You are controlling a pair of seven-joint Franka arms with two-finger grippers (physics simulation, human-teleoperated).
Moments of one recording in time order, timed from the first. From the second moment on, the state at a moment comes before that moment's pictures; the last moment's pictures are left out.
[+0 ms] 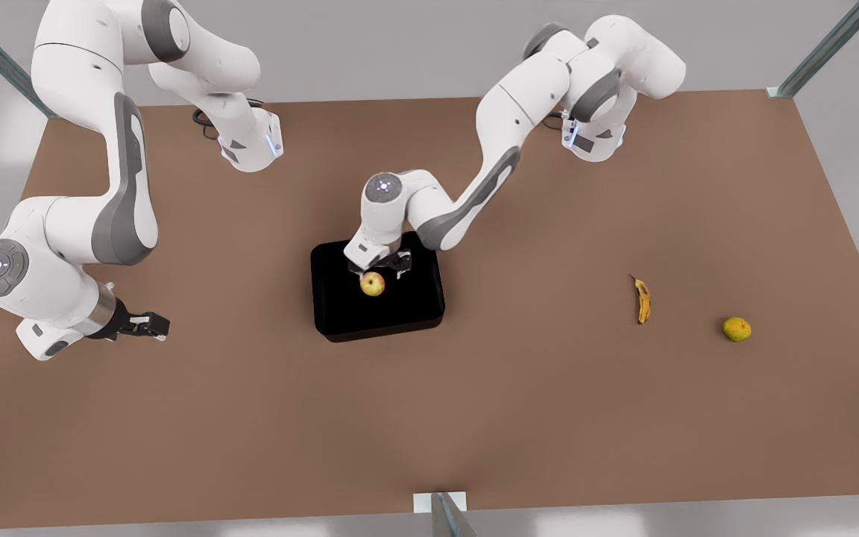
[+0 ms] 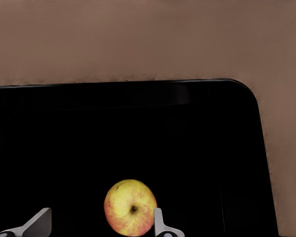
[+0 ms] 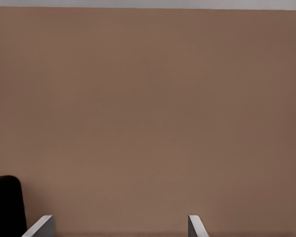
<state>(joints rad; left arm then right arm) -0.85 0.90 -0.16 -1.18 0.23 2.26 -1.13 -0.02 0.35 0.01 -1.43 -0.05 1.78 0.01</state>
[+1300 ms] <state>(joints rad) -0.94 1.13 -0.12 -0.98 0.36 2.21 -1.39 -0.01 0.35 0.01 -1.43 -0.05 1.78 0.01</state>
